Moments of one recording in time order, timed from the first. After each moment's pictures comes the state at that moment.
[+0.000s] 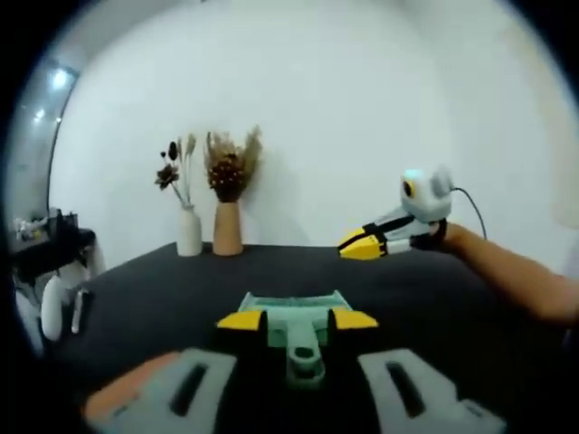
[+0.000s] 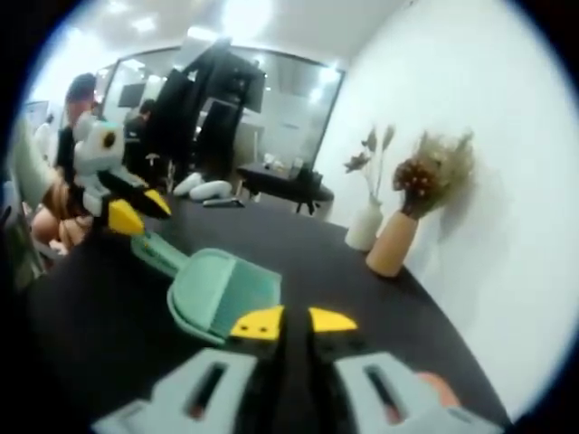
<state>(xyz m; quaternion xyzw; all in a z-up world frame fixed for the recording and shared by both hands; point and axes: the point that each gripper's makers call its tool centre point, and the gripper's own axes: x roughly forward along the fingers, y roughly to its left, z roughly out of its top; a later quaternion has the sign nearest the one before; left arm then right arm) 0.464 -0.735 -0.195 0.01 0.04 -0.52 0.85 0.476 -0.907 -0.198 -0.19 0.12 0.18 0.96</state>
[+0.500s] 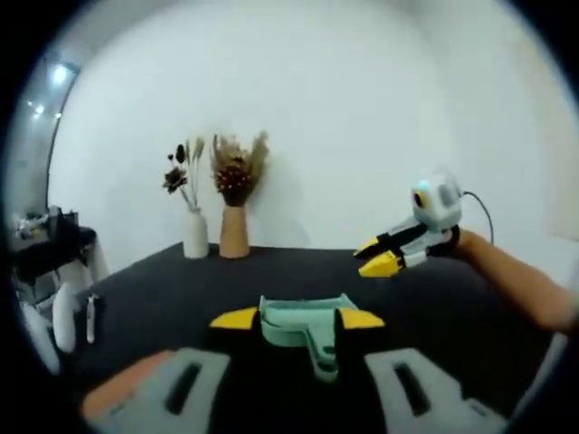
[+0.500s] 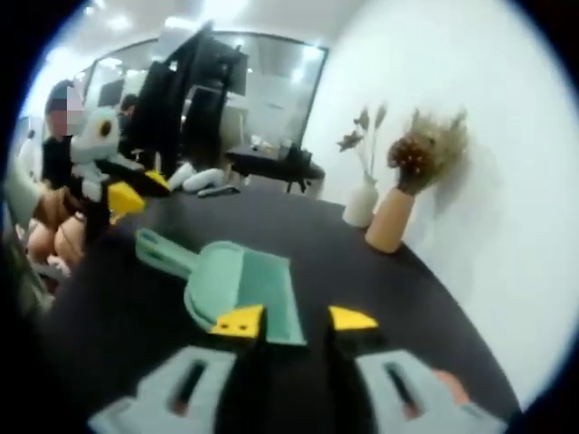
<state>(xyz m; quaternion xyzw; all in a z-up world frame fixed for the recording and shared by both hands) 0.475 -0.711 -0.180 -0.01 0.06 -0.54 0.84 0.447 -0.886 -0.208 -0.17 0.19 0.12 0.96</state>
